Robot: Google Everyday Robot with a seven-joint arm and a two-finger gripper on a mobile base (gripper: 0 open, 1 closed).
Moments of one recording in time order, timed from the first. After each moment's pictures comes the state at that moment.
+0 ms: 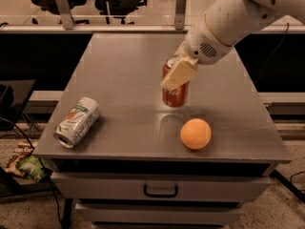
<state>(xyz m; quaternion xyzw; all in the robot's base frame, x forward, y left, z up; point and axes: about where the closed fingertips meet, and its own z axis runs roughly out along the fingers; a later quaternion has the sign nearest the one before) 0.552 -0.060 0.943 -0.58 0.75 0.11 0.29</state>
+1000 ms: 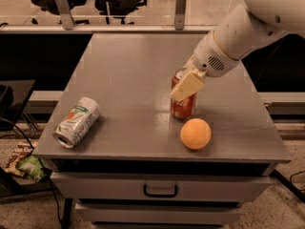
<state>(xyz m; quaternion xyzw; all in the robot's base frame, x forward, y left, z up) 0.548 -0.087 0.910 -0.55 0.78 0.13 0.27</state>
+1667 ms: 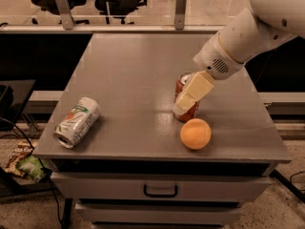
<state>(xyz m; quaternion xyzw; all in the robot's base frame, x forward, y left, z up) 0.545 -0.095 0.906 -0.54 0.79 0.13 0.27</state>
